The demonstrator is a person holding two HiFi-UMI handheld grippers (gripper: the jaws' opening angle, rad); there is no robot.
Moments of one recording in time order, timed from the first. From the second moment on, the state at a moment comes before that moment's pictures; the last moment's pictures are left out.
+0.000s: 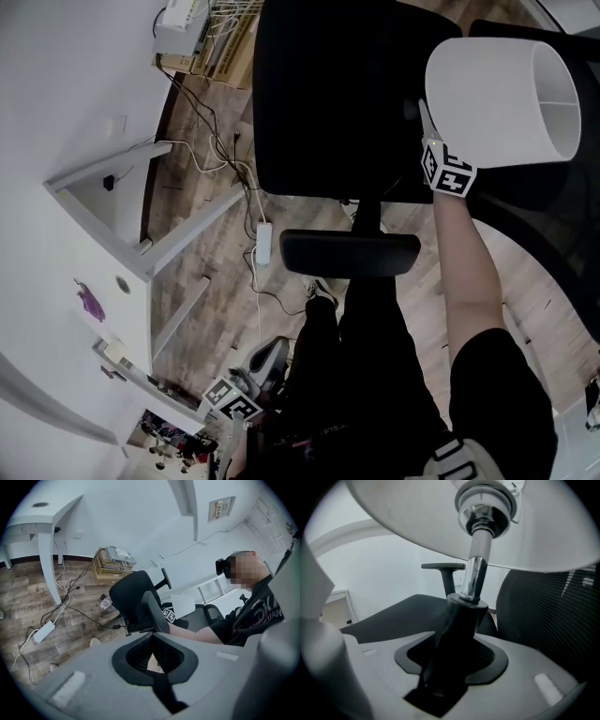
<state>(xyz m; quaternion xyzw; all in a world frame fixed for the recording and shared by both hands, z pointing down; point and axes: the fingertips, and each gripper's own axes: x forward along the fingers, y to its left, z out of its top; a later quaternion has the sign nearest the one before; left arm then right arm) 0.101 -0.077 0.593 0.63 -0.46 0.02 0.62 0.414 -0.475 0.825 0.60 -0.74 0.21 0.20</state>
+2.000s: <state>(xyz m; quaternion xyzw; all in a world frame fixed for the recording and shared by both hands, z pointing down) -0.077 0.146 0.437 0.61 -0.65 -0.32 0.33 -0.048 0.074 0.398 -0.20 -0.94 0.20 0.16</state>
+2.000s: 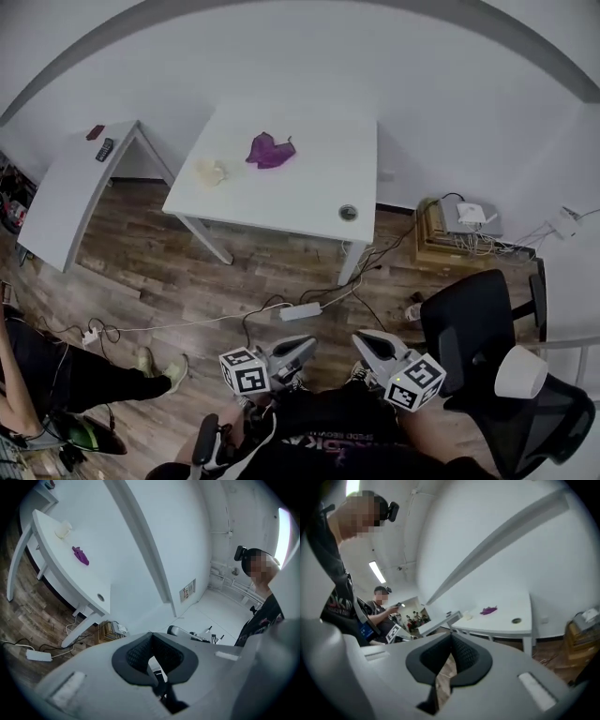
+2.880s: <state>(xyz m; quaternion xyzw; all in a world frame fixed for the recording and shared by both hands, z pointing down) -0.134 0.270 0.443 0.55 -0.70 -0.35 0.30 -0.107 0.249 0.419 -0.37 -0.88 0.20 0.22</state>
